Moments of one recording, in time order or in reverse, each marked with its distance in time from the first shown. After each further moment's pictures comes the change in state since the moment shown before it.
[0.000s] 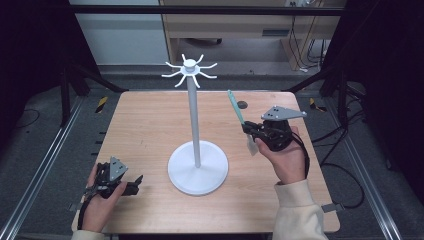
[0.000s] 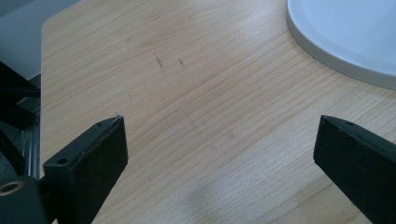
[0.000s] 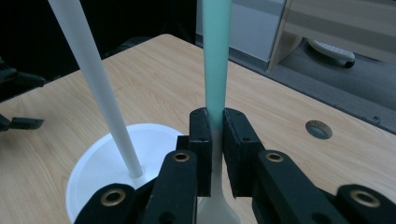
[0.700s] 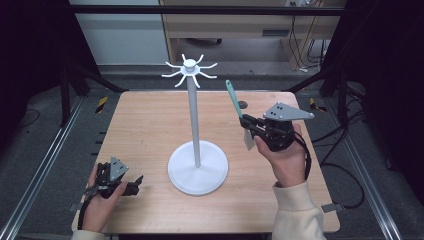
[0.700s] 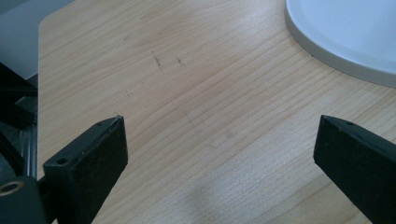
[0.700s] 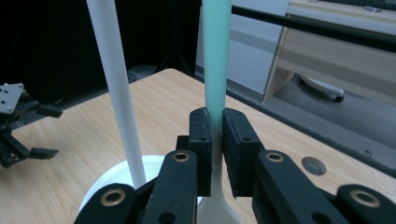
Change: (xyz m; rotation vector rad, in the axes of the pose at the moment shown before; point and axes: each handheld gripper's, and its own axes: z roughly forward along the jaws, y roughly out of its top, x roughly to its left) left arm 0.000 0.000 0.001 0.004 -0.003 0.003; right arm 0.021 0.022 -0.022 -0.130 -0.012 -0.046
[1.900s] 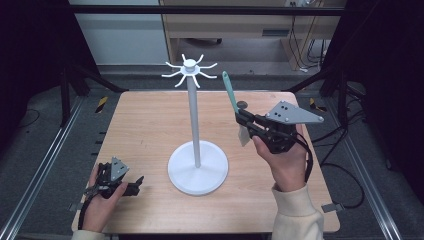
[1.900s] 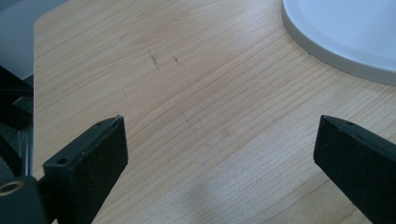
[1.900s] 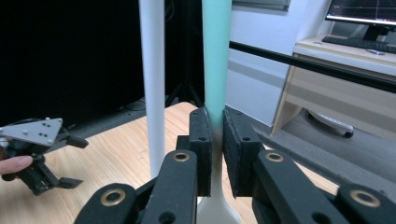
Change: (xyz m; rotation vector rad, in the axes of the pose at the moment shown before) left arm -0.001 0.000 0.001 0.008 -0.008 0.005; right arm 0.020 0.022 -0.019 -0.138 0.046 -0.028
